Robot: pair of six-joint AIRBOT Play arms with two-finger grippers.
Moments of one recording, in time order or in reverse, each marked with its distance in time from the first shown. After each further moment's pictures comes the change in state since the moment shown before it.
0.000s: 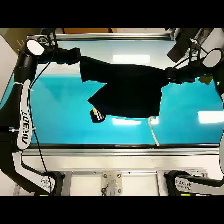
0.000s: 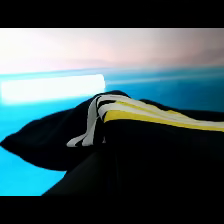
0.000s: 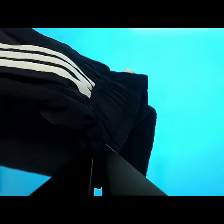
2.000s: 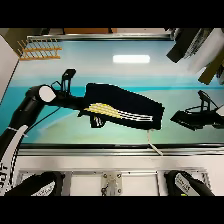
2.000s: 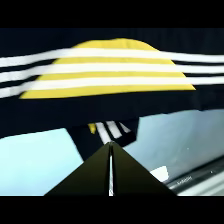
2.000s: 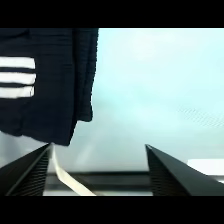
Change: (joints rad) left arm -0.202 0.553 -0.858 0.158 0.029 -0.027; right arm -0.417 0.356 -0.808 0.244 -0.043 -0.277
